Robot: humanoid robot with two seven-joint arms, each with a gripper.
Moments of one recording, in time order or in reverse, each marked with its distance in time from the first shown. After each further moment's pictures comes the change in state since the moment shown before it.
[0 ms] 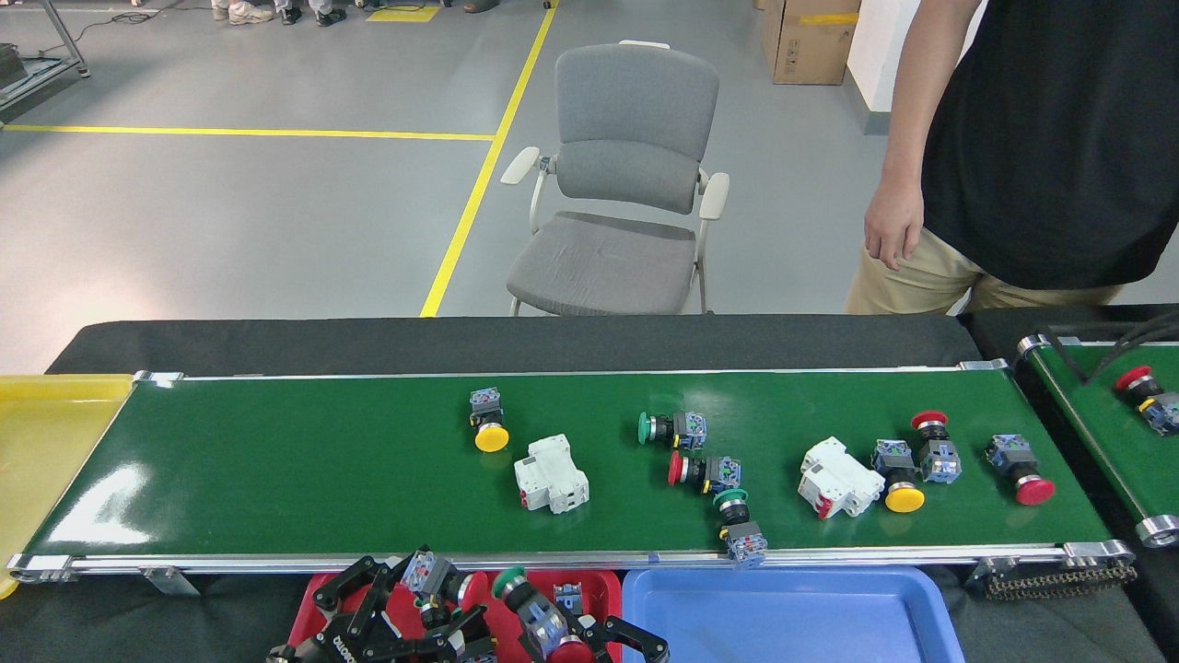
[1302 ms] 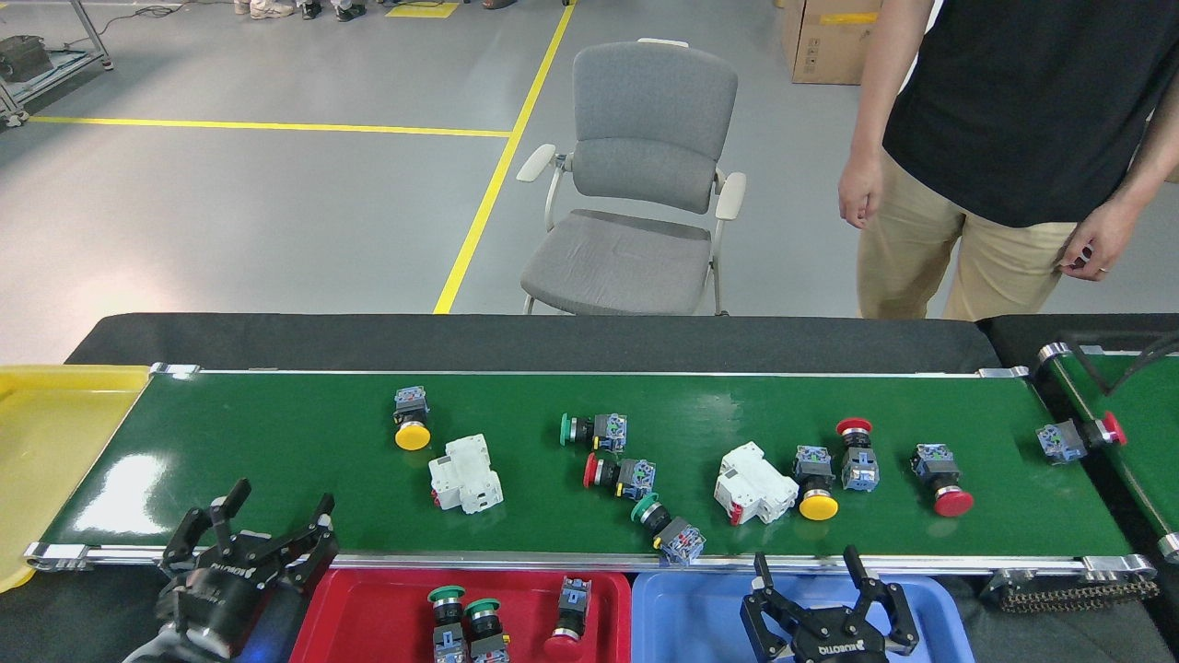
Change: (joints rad) left arm -0.380 -0.115 0.281 0.421 -0.223 0.309 -0.009; right arm 0.115 0.018 -0.587 0.069 -0.135 -0.081 0.009
